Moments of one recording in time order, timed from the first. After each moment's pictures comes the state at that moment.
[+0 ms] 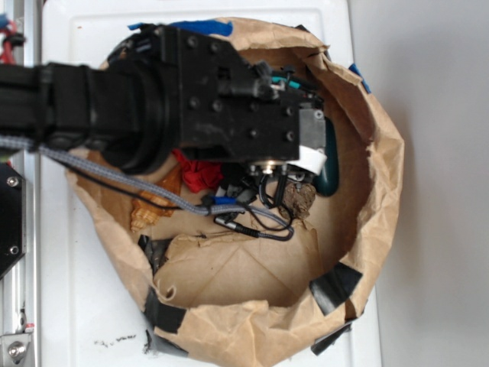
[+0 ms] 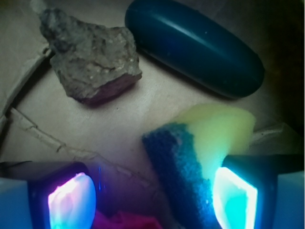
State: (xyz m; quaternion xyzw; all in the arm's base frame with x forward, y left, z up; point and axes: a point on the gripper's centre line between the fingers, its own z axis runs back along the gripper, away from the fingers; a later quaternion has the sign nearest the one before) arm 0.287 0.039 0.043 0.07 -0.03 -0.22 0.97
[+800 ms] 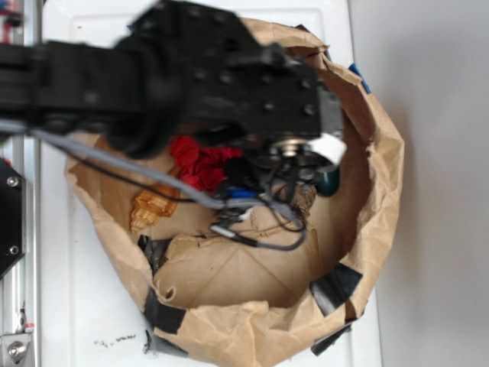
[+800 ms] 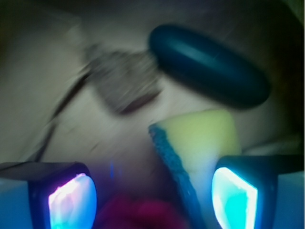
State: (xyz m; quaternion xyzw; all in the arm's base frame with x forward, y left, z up) arm 0.280 0.030 0.066 0.02 -0.03 -0.24 0.97
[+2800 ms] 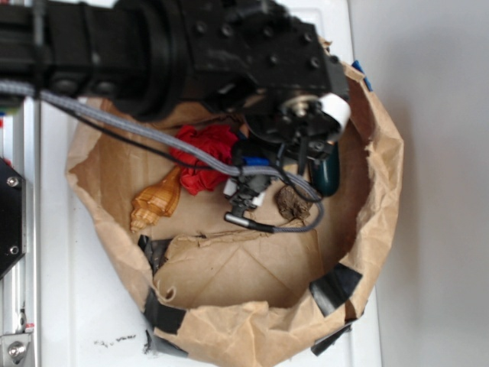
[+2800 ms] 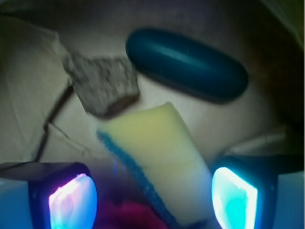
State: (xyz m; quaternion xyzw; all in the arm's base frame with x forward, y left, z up) arm 0.295 0.039 0.063 0.00 -0.03 -0.20 0.98
